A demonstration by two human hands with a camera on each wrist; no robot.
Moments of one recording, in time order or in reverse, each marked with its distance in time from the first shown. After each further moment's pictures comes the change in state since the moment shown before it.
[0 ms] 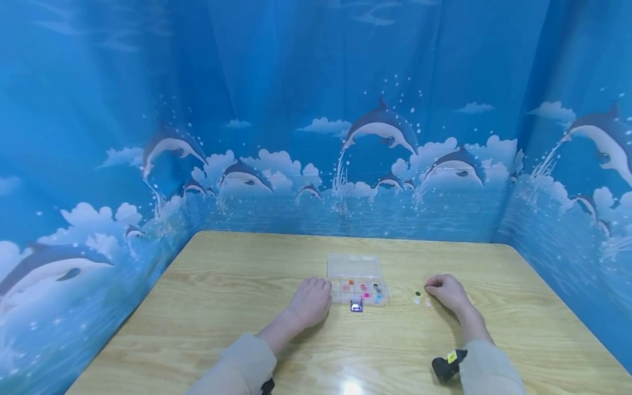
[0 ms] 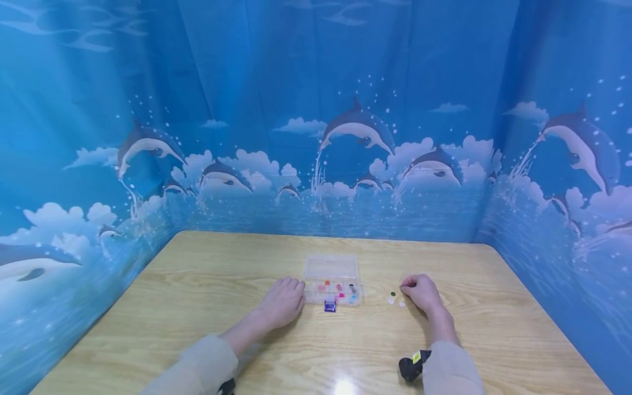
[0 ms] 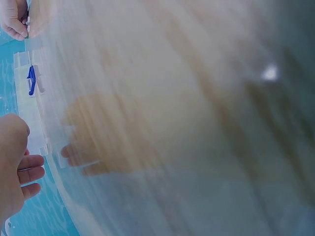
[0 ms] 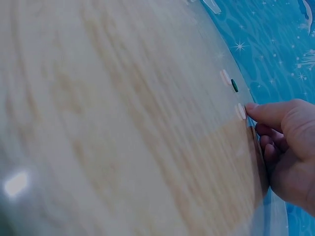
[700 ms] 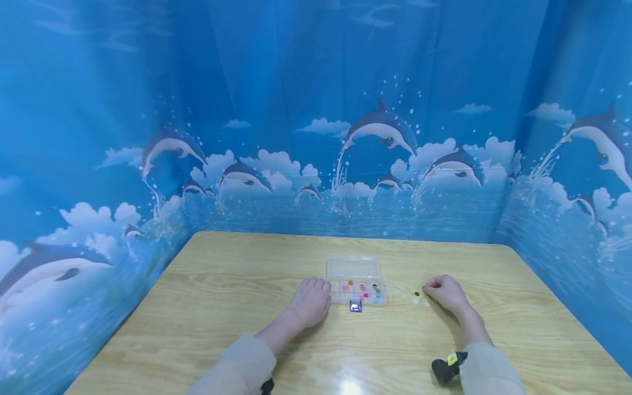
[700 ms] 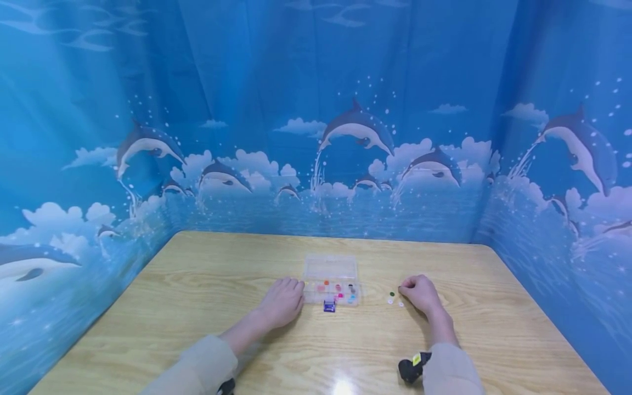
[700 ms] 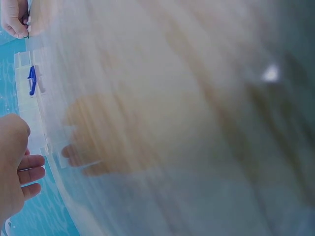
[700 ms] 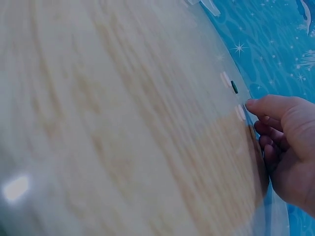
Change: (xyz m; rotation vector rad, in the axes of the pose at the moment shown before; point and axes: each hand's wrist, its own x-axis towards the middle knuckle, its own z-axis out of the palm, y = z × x) left_hand 0.000 0.001 -0.001 0.009 0.005 -0.001; right_hand -0.001 0.004 0.002 -0.030 0.025 -0.035
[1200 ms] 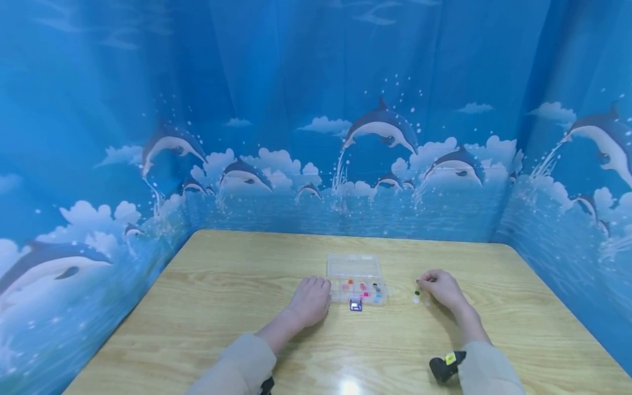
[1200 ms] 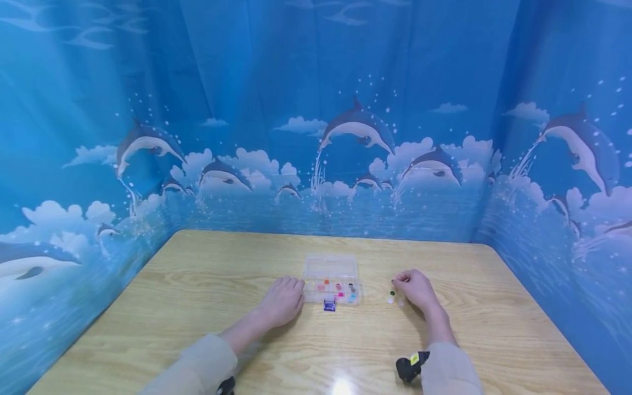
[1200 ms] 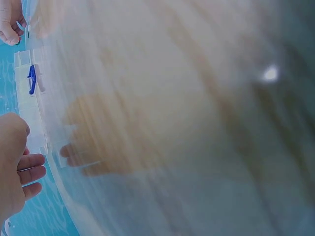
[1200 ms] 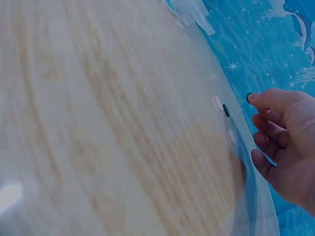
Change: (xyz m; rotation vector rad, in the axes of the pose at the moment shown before) left_hand 0.000 0.000 0.001 -0.022 0.001 -0.009; right_hand 0.001 -0.019 0.001 0.073 -0.029 0.008
